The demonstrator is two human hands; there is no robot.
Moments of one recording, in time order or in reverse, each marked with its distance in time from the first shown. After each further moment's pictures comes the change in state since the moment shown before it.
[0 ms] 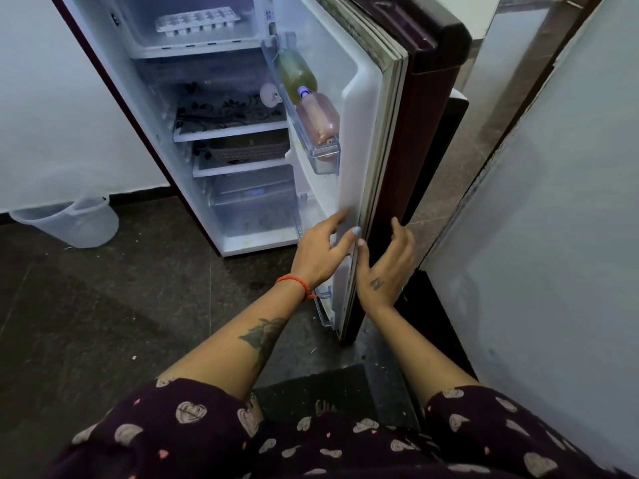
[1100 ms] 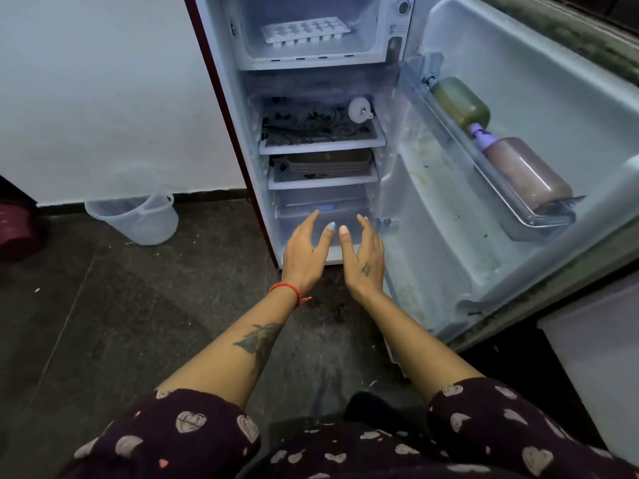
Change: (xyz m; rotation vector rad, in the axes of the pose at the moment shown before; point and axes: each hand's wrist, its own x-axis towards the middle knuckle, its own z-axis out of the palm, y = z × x) left_hand 0.050 -0.152 -0.204 -0.052 0.267 -0.223; right_hand -0.024 -0.146 0.231 0.172 -0.530 0.130
